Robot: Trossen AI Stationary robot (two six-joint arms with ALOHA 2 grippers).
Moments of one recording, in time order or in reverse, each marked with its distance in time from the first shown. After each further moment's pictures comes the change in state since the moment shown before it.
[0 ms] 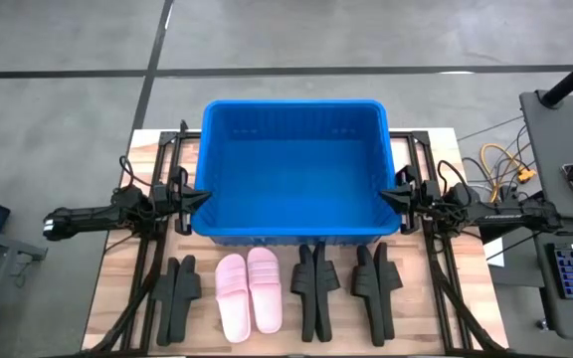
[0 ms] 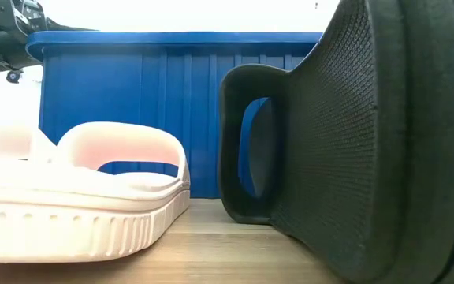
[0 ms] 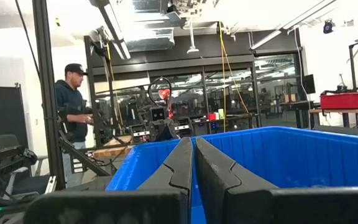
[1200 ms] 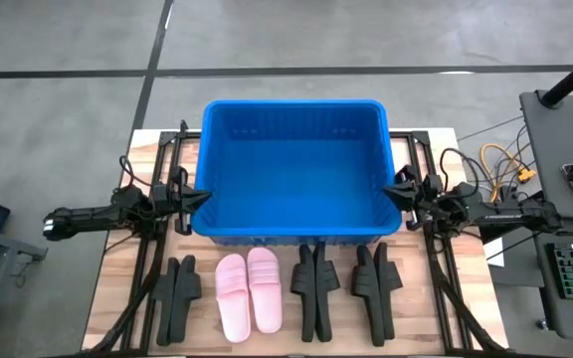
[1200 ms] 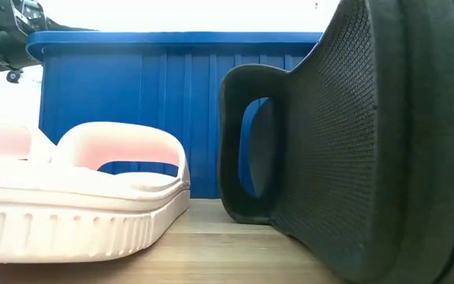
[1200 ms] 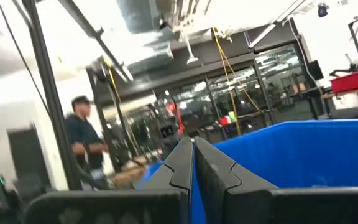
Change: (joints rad) left arm 0.000 0.000 0.000 0.000 0.000 0.000; right arm -0.001 0.000 0.001 0.068 0.020 0.218
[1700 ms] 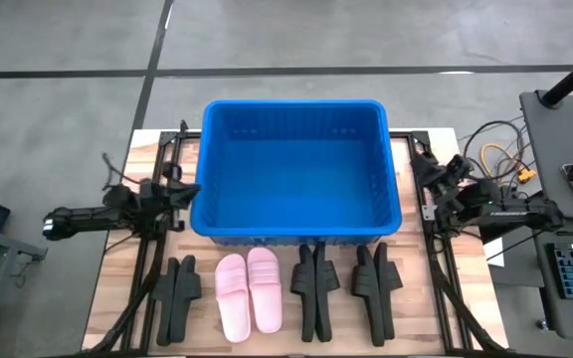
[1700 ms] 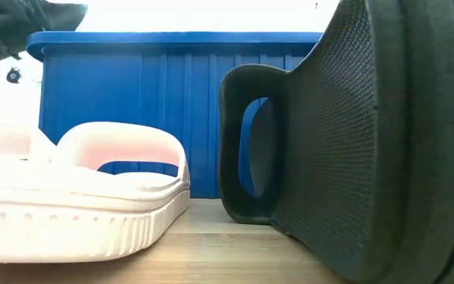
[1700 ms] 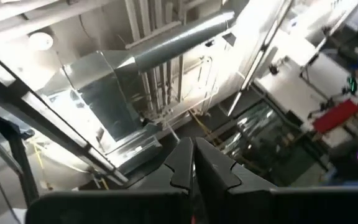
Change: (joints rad) left arm 0.000 0.007 0.000 0.262 -0.005 0.006; right arm 0.002 0.049 0.144 0.240 0.277 0.115
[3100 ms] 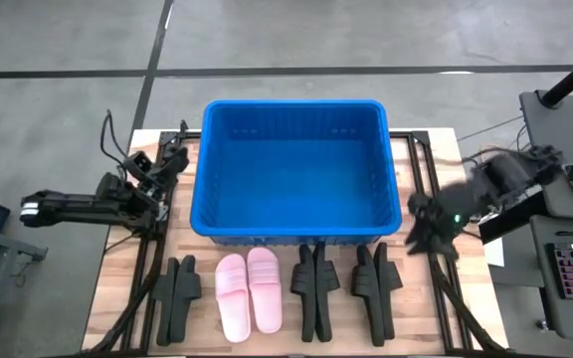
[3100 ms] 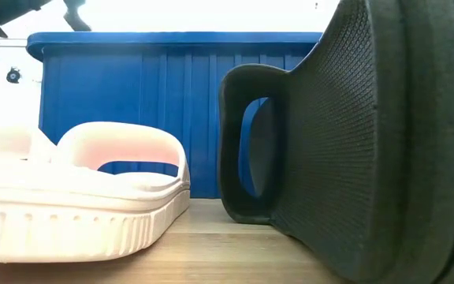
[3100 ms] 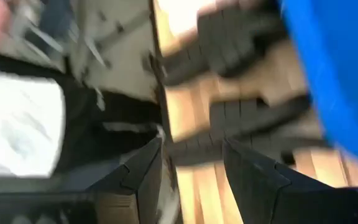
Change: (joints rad) left arm 0.000 0.492 0.219 0.522 -0.156 -0.533; right arm 0.536 0.750 1.212 -2.053 -0.510 0.439
